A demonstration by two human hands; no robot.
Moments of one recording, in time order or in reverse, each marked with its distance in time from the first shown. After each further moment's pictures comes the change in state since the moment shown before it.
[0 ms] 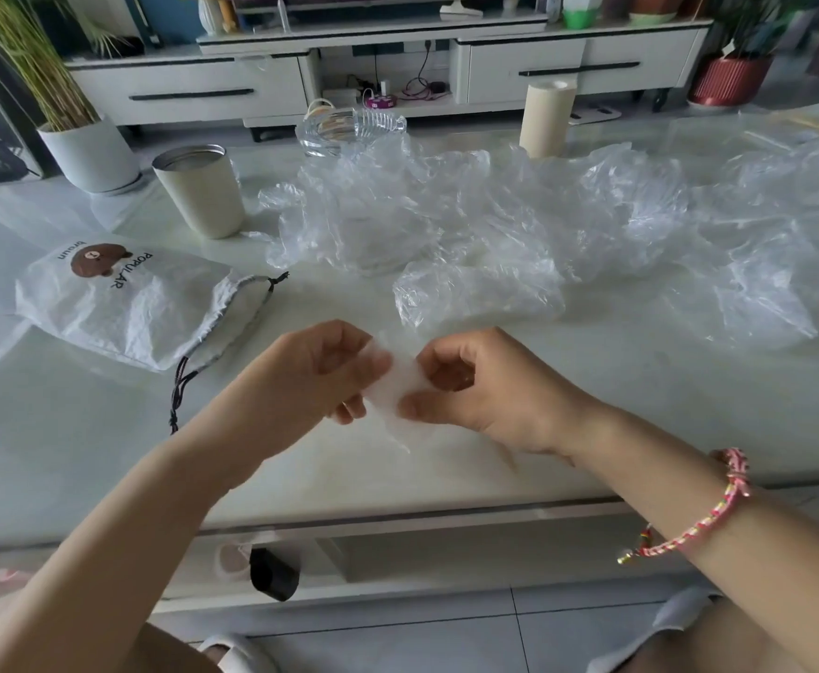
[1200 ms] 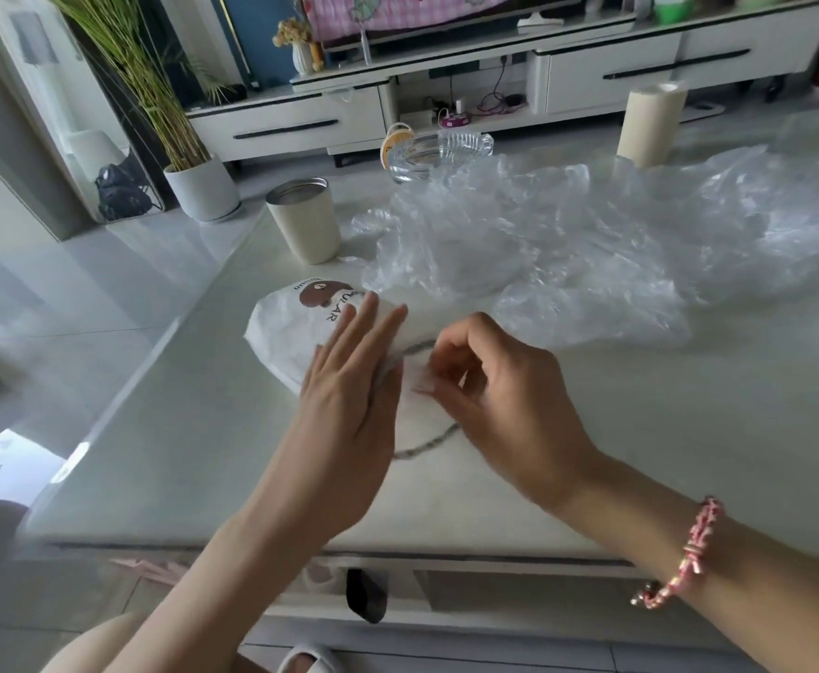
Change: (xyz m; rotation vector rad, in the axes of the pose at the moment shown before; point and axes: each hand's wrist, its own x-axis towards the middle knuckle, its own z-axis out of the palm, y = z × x) left_hand -0.020 -0.021 -0.030 0.571 0.403 0.333; right_hand 0.043 -0.010 0.059 -0.206 0.477 -0.563
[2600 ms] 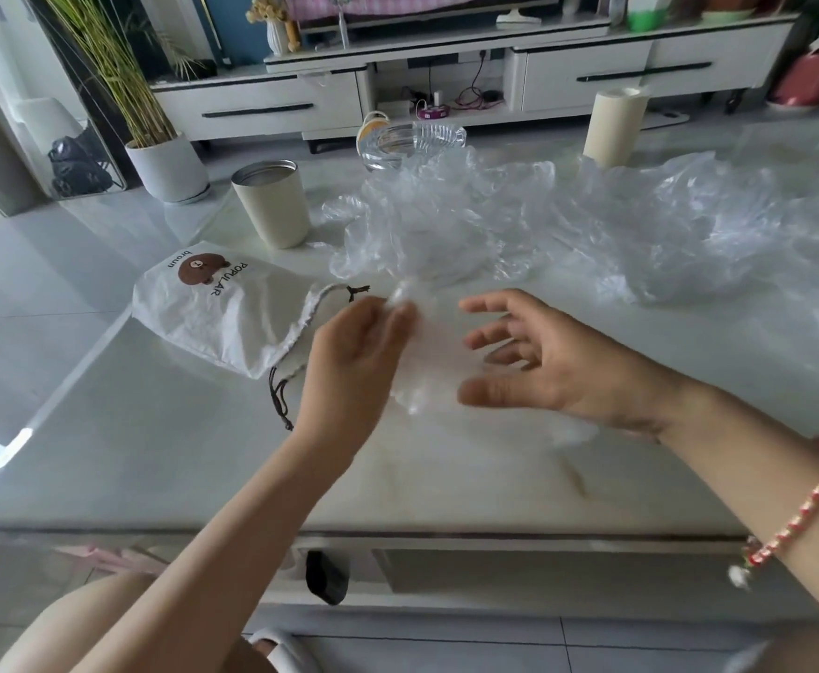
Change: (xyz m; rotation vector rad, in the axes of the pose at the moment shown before) left_hand 0.026 0.014 0.039 -0.566 0.135 -0.200; right_hand 0.012 0.012 -0.077 0.244 -0.565 0.572
